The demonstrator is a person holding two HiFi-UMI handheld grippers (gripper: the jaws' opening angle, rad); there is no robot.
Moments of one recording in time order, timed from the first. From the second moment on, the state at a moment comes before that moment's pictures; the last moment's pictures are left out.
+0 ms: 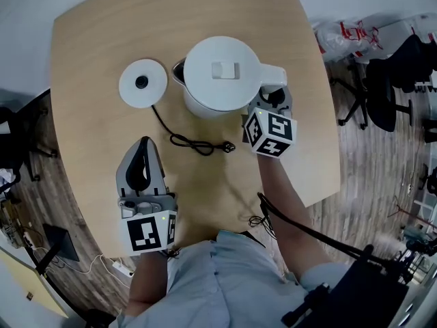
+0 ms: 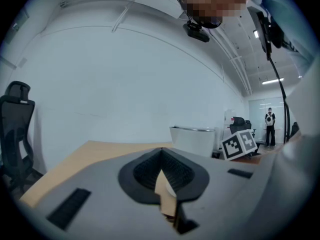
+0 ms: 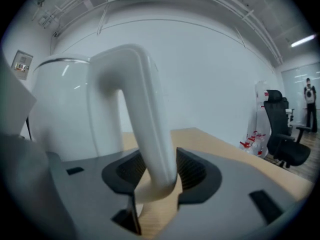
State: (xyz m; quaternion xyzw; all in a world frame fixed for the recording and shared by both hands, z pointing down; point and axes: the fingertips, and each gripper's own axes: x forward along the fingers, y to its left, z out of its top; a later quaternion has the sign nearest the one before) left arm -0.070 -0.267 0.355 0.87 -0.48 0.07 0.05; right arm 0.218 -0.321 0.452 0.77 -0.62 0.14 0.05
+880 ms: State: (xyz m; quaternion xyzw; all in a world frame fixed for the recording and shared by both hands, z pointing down) left arm -0.054 -0.178 0.286 0.87 -0.49 0.03 -0.01; right arm 0.108 -0.174 0.324 0.65 -0.75 0.06 0.01
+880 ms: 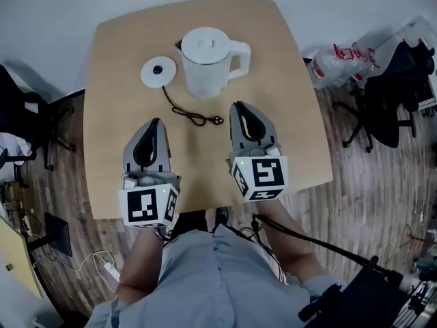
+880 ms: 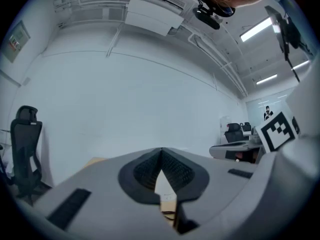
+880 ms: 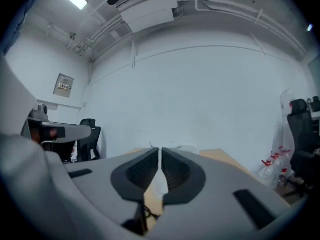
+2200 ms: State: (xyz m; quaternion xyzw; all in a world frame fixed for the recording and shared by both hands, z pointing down) left arm -0.152 -0.083 0.207 0.84 -0.53 -0.02 -0.09; right arm -0.014 -0.073 0.233 0.60 -0.80 -0.07 0.00
